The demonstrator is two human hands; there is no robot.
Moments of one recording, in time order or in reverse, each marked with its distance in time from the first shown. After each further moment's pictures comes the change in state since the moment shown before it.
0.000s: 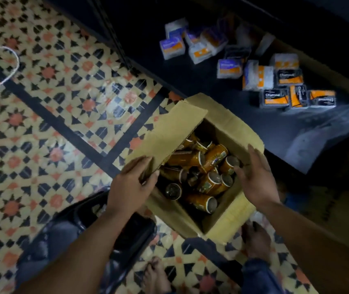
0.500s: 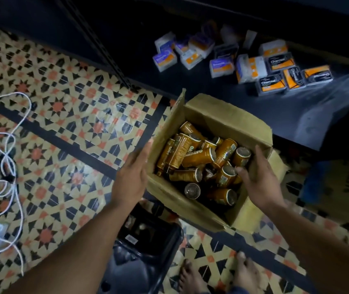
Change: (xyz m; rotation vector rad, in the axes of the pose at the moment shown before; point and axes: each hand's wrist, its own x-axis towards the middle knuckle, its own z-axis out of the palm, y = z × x) left_hand 0.038 -0.022 -0.054 0.111 -0.134 0.221; right_hand -0.058 -0.040 0.025 0.359 0.082 0.135
